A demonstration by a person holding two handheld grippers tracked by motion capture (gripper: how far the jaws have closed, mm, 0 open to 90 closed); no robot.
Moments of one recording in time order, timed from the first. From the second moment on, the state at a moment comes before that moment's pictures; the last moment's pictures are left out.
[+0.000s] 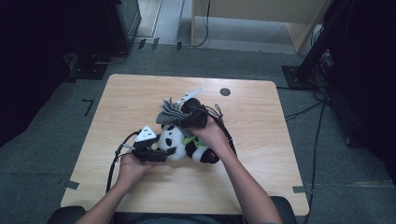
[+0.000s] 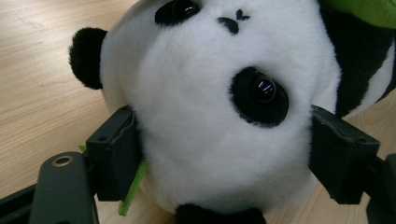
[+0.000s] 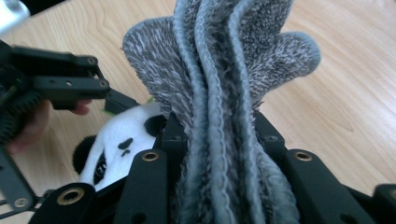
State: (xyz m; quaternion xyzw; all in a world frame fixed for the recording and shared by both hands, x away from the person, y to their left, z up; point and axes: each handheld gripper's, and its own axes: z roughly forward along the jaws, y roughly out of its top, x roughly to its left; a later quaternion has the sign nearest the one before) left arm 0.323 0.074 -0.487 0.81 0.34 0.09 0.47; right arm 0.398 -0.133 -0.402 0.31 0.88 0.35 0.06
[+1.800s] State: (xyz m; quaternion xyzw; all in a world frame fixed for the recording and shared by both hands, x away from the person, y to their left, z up) left arm 0.323 0.074 -0.487 0.81 0.35 0.08 0.47; right arm 0.411 -0.192 -0.385 0.39 0.84 0.34 0.15
